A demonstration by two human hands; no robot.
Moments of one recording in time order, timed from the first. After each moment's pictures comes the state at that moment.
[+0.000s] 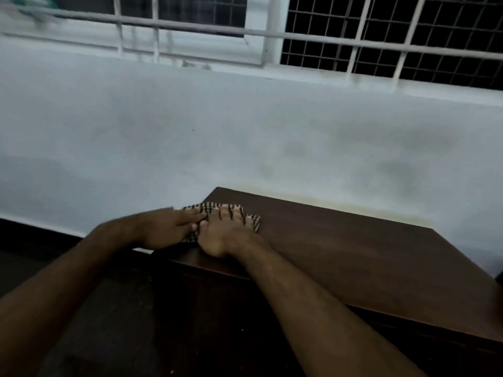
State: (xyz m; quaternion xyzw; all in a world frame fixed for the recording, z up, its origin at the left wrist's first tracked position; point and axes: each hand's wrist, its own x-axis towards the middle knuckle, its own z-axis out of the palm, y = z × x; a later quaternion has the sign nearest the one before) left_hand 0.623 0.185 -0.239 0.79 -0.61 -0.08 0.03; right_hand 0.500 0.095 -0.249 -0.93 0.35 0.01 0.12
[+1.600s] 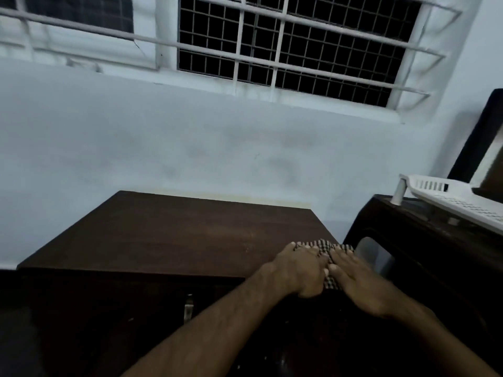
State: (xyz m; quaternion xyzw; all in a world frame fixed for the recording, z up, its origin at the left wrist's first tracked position) left_hand 0.223 0.033 -0.255 0.56 -0.83 0.02 0.05; right_hand 0.051 0.002 -0.266 -0.84 0.53 -0.05 0.09
